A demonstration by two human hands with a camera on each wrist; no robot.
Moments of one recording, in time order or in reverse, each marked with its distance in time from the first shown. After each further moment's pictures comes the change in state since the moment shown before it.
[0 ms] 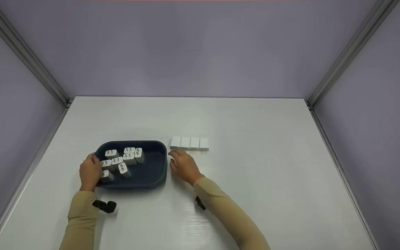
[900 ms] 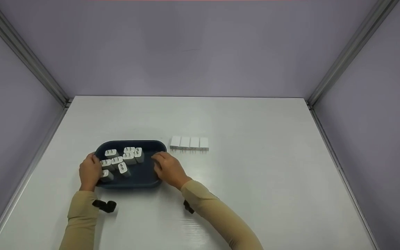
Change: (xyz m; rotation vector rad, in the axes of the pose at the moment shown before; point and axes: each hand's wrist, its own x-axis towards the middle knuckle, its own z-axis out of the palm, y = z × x) left_hand -0.001 0.001 -0.001 -0.001 0.008 0.001; right_hand 0.014 -0.042 0.009 0.112 -0.002 -0.059
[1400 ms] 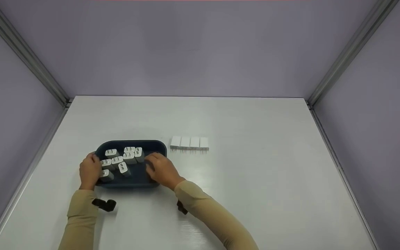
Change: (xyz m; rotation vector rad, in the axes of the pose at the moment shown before) left_hand 0.003 -0.001 0.000 -0.029 -0.043 -0.030; right_hand 0.012 -0.020 0.004 0.099 -0.105 0.096
